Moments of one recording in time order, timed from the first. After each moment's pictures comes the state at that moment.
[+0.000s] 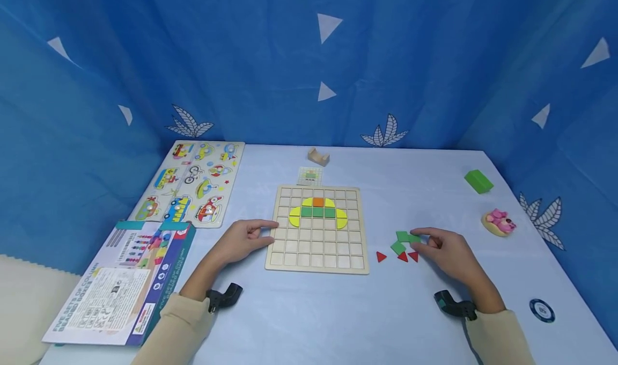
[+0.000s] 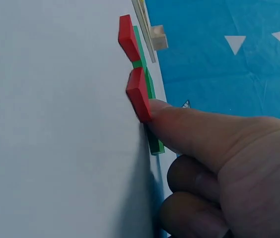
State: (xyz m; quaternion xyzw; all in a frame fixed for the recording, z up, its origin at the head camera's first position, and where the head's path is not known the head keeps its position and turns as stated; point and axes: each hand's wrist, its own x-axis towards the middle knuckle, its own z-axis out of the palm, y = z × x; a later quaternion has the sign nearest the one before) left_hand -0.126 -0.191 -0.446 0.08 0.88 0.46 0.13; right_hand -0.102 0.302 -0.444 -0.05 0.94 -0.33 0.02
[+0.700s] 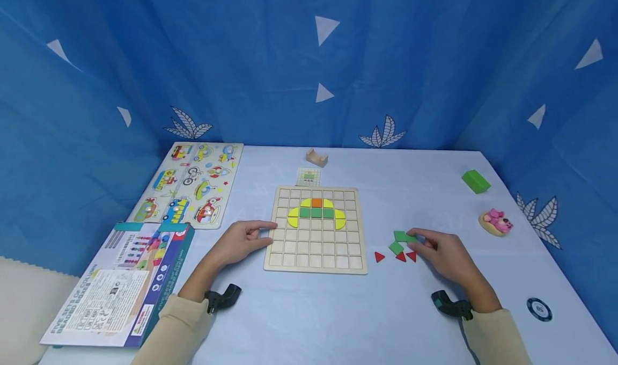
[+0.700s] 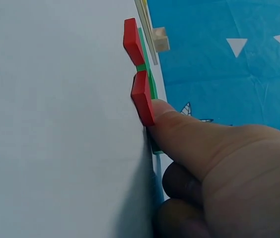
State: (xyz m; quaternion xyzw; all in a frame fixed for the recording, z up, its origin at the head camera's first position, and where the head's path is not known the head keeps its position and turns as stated) left_hand -0.126 -0.191 -0.447 0.09 0.88 0.45 0.13; right_hand -0.100 0.298 -0.445 -0.07 0.95 -0.30 0.01
